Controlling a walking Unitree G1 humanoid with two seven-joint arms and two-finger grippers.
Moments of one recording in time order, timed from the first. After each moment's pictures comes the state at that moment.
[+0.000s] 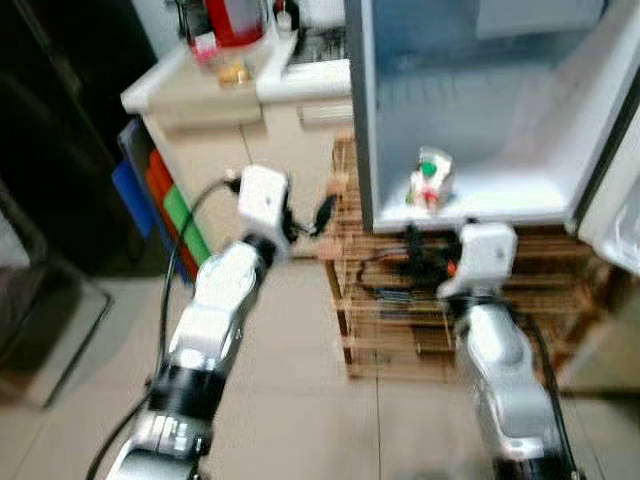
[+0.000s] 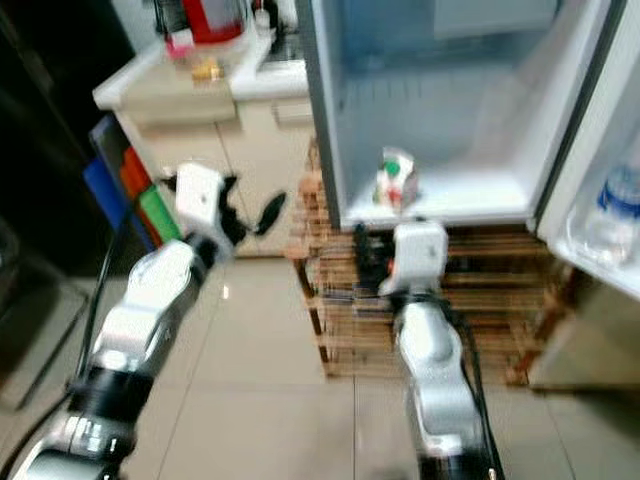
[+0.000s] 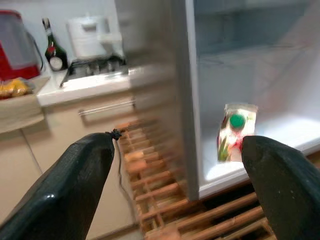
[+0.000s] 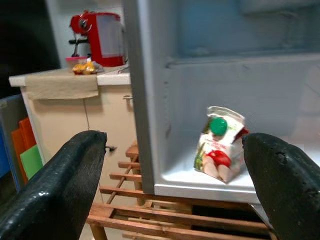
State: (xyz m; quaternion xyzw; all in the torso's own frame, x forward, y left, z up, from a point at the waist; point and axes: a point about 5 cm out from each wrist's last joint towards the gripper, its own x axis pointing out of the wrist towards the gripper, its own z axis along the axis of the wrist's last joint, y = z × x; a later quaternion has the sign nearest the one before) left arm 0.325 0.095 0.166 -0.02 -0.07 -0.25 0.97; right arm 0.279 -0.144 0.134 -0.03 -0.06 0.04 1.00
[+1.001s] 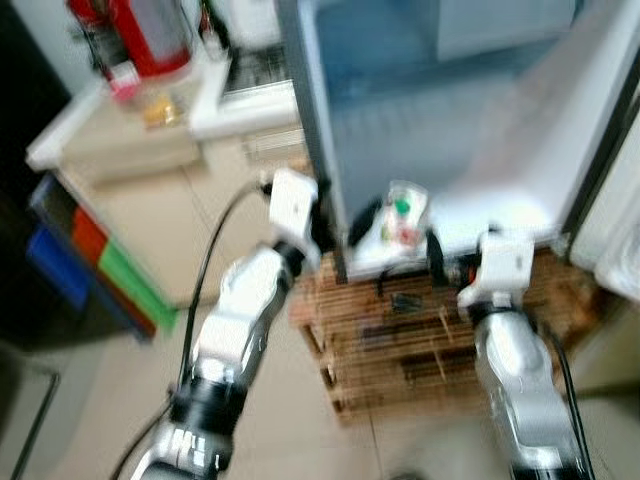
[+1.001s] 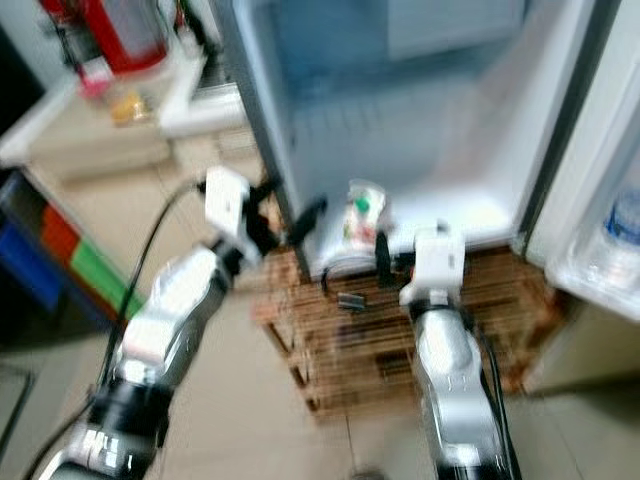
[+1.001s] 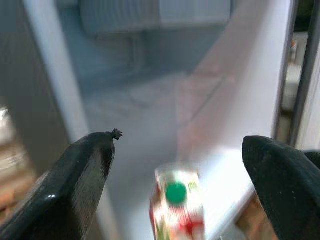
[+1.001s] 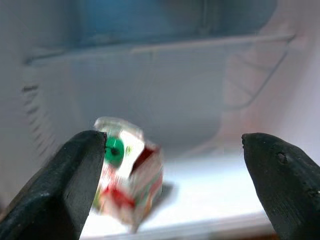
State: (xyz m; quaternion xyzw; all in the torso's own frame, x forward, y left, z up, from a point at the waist) left arm 0.314 0.064 0.176 -0.04 -0.10 -0.32 0.94; right arm 0.273 -0.159 0.124 -0.04 -0.05 0.02 1.00
